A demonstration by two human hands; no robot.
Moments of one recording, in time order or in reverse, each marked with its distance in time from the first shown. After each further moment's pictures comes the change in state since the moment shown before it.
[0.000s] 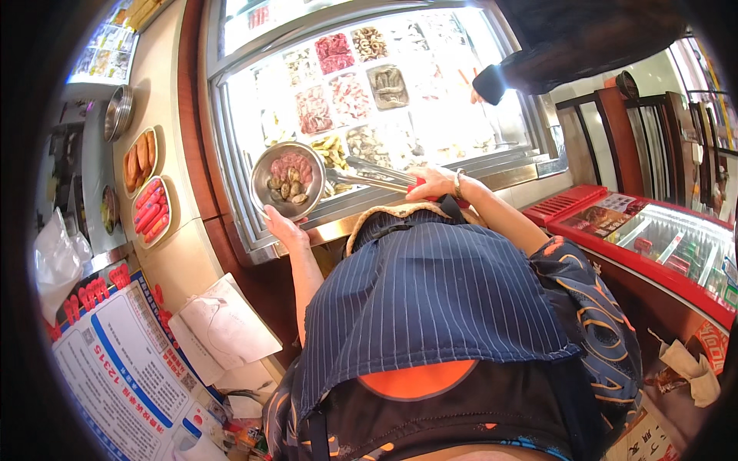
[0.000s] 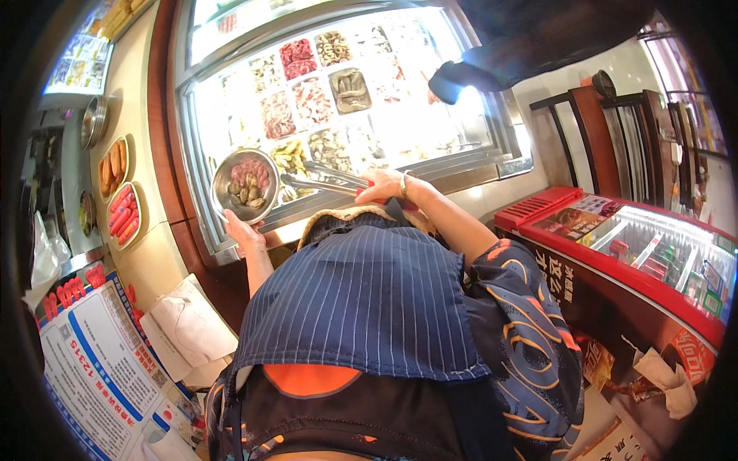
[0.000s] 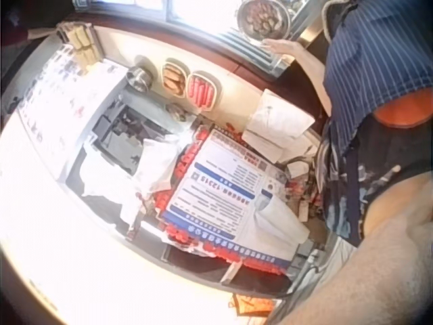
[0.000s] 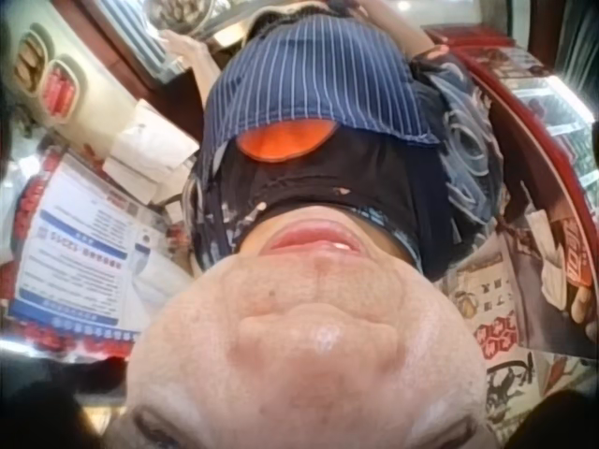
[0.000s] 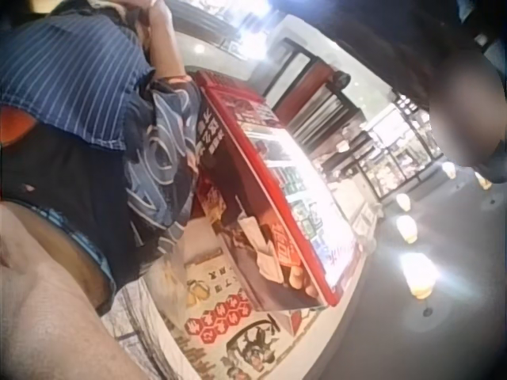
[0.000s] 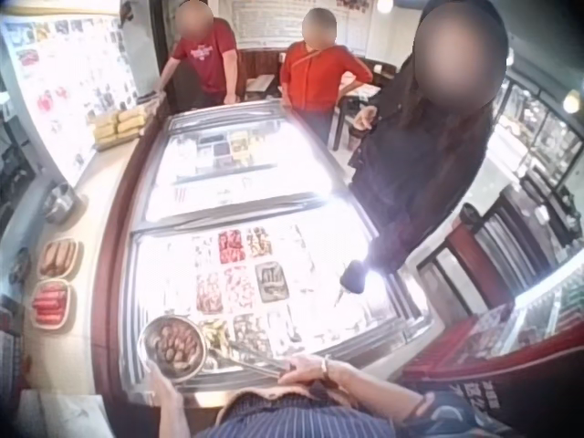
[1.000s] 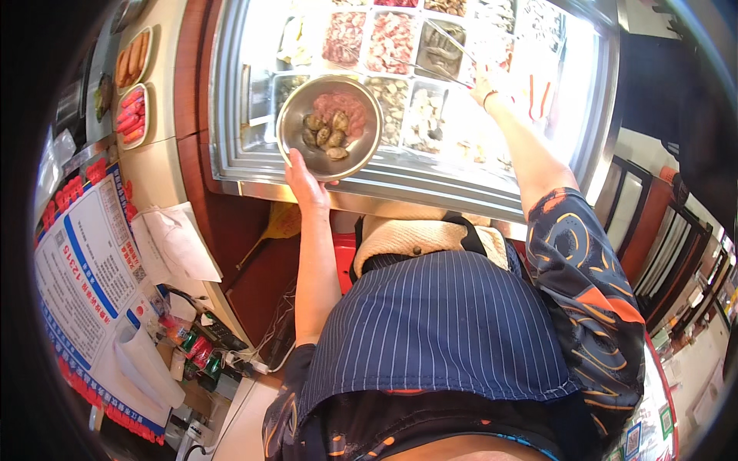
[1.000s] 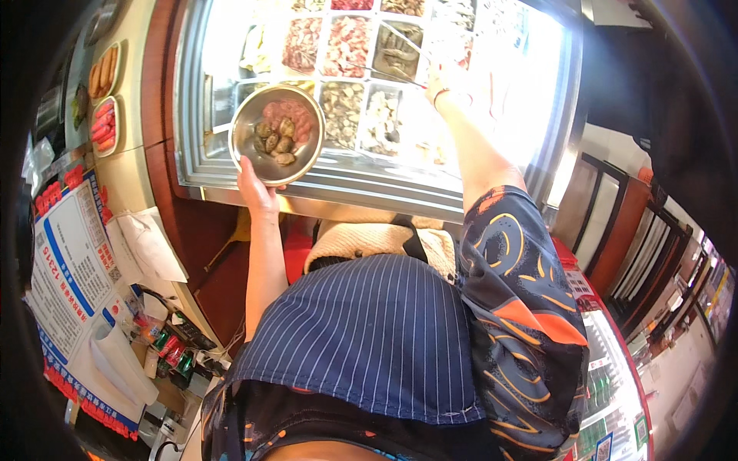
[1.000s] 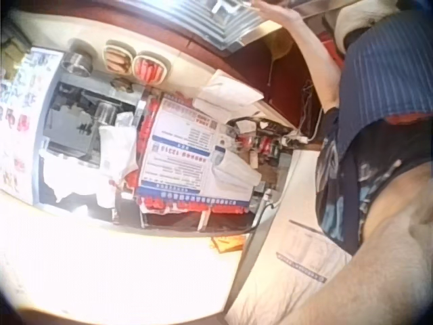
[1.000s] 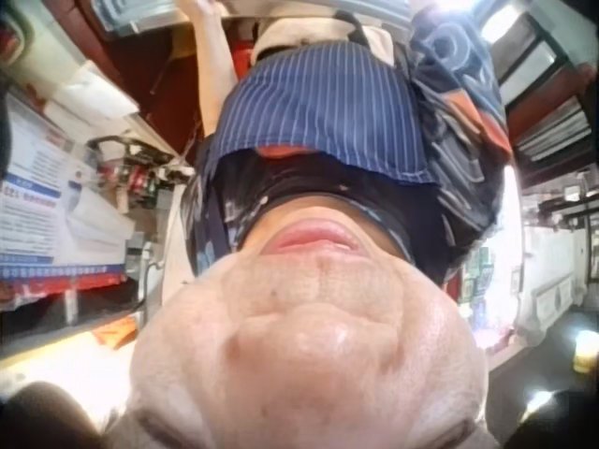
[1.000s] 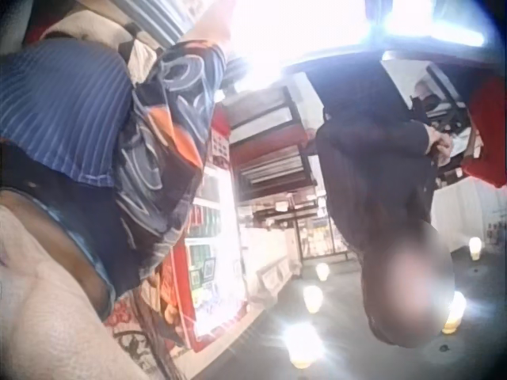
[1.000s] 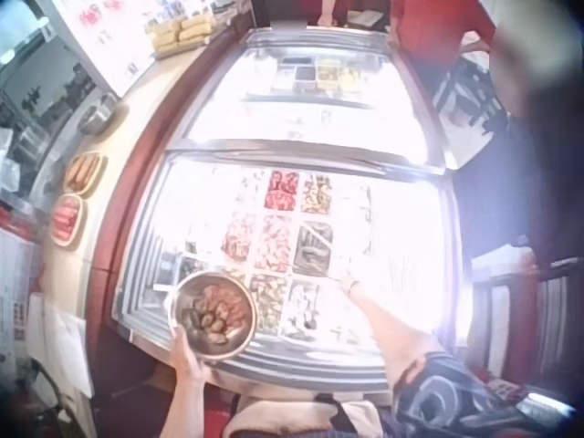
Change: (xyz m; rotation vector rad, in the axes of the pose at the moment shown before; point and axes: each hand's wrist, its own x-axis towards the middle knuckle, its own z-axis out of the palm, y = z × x) left_hand -0.082 -0.015 0.100 -0.085 0.137 -0.129; right_hand 0.216 0.169 -0.126 -0.438 0.754 -0.172
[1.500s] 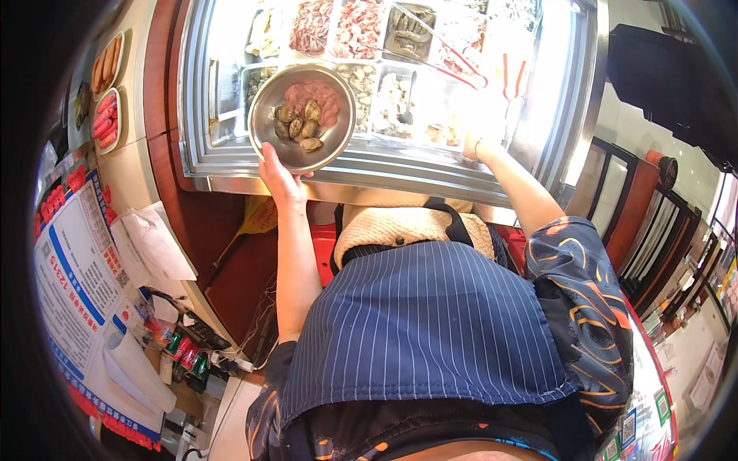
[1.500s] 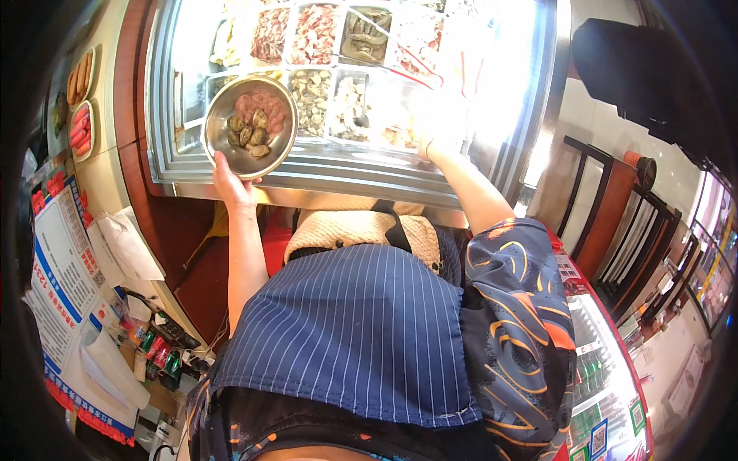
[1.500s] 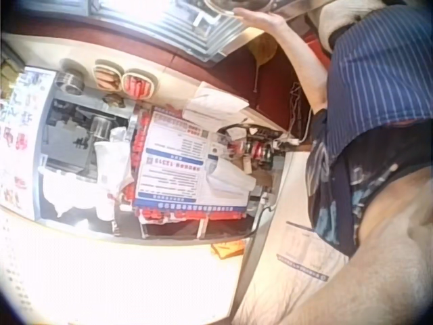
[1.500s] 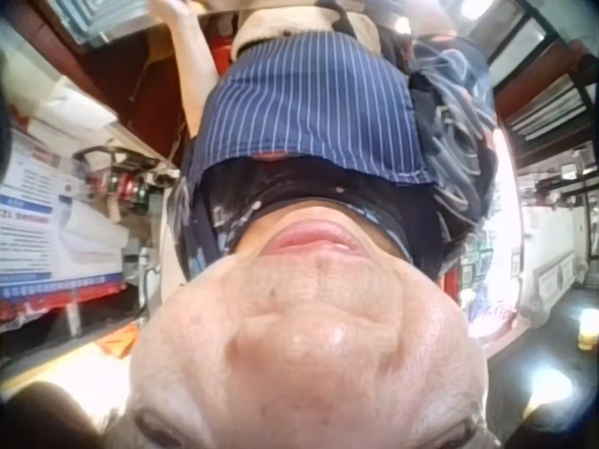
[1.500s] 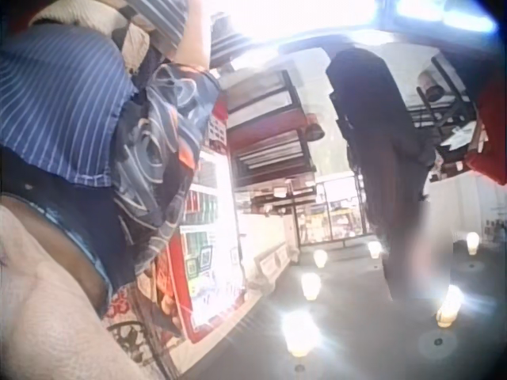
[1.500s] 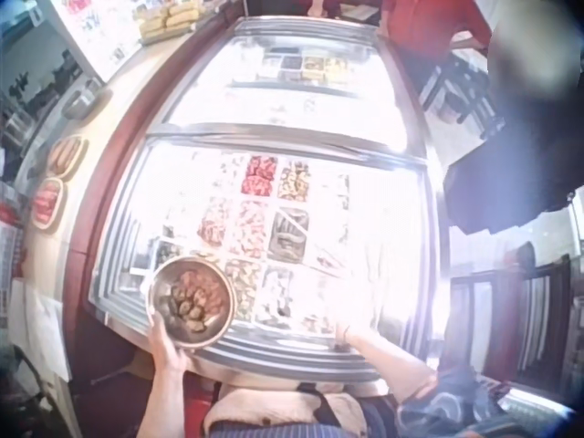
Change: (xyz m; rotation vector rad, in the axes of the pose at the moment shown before) left_hand -0.013 -0.015 0.005 0.005 -0.021 -0.008; right_hand -0.136 0.024 -0.070 -0.051 -0.942 -0.014
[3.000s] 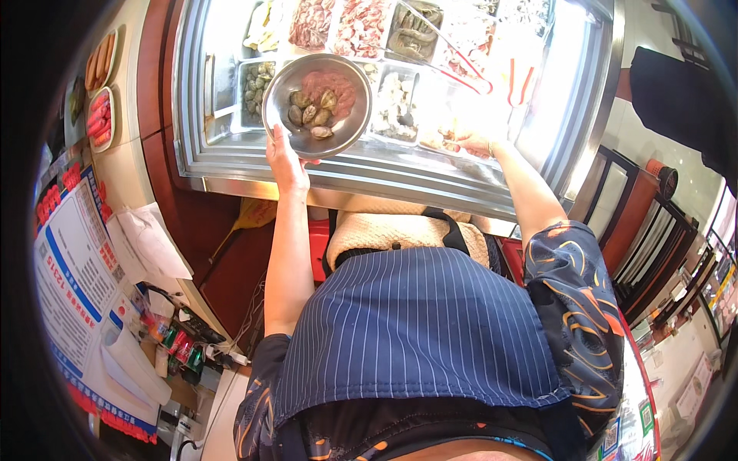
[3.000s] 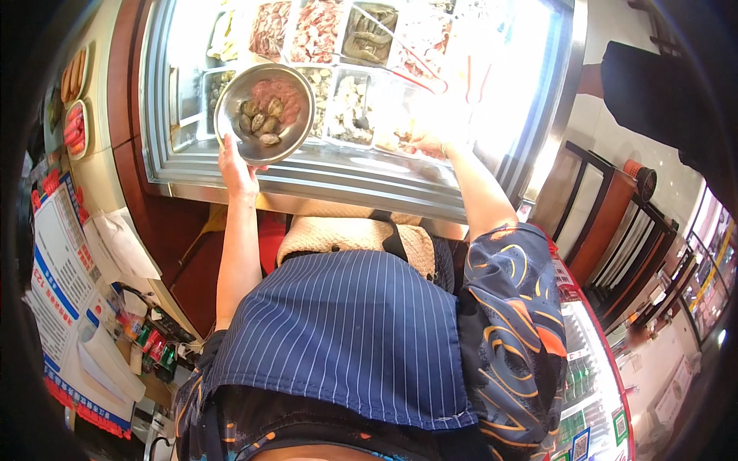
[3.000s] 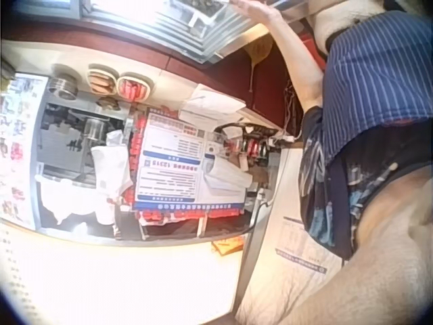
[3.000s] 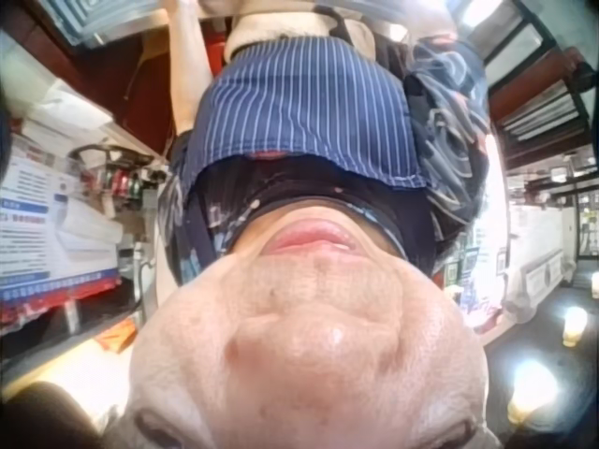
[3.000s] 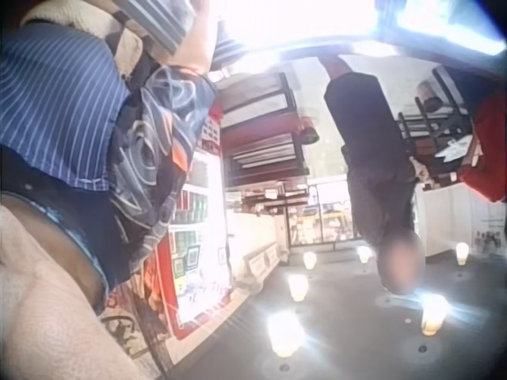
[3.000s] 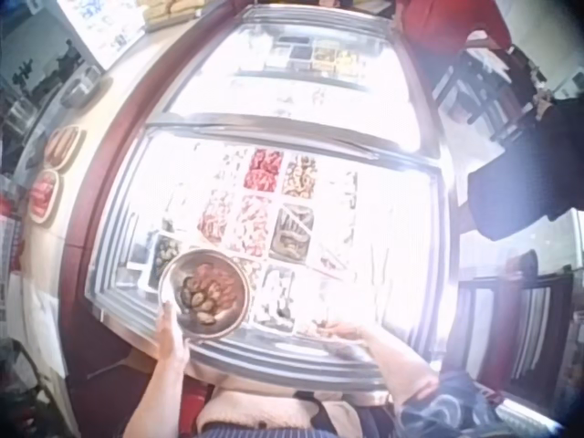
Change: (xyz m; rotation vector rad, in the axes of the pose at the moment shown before) left_hand 0.019 -0.007 0.025 0.083 -0.096 -0.047; right_hand 0.013 0.000 -0.037 0.423 -0.239 0.190
